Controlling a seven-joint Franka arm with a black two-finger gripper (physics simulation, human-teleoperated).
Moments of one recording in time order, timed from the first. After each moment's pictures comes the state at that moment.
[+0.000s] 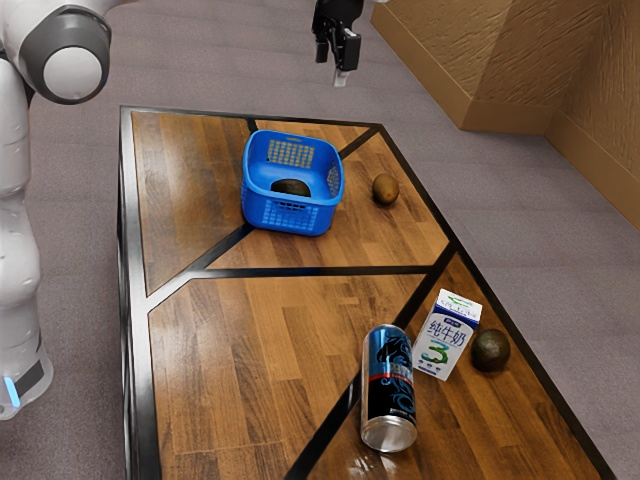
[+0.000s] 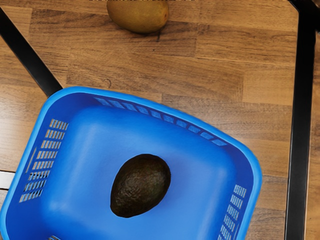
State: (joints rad) arm 0.26 0.04 0.05 -1.29 0.02 1.45 0.20
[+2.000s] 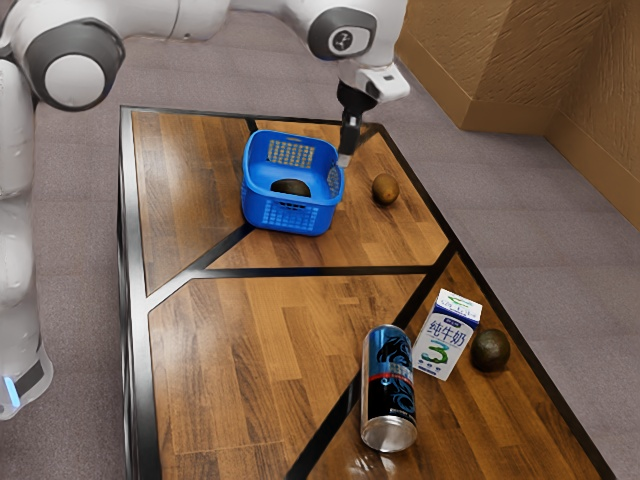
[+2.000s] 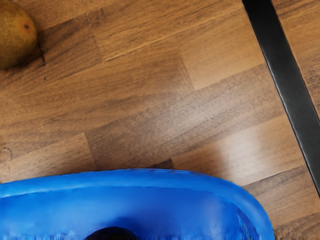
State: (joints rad) arm 0.08 0.08 0.09 -1.60 0.04 1.75 0.55
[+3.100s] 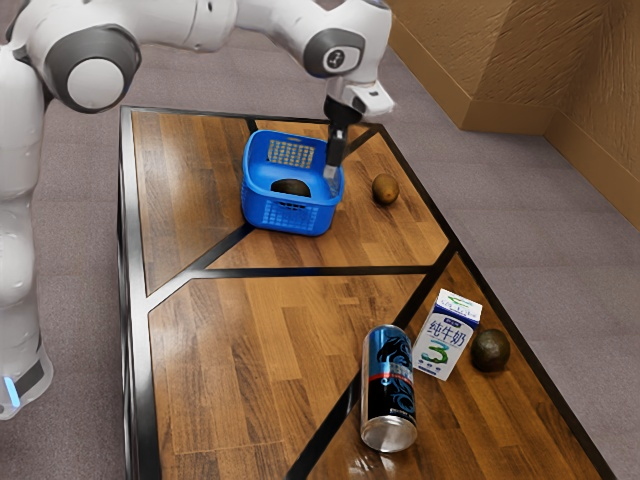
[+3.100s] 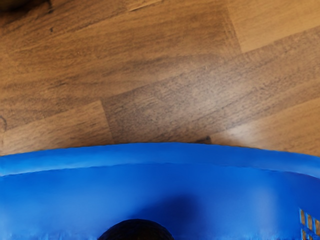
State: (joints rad) arm 0.14 0.13 0.14 -1.65 0.00 1.80 0.60
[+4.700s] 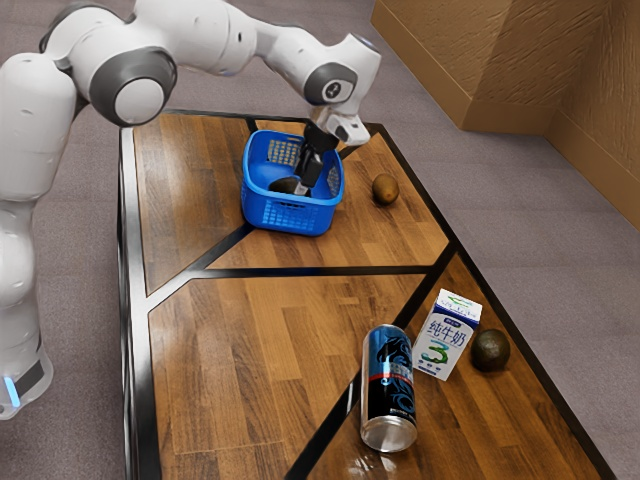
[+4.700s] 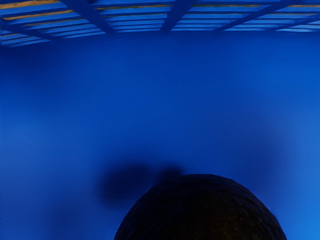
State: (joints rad) arm 0.15 0.30 0.25 -1.63 0.00 1.74 0.63
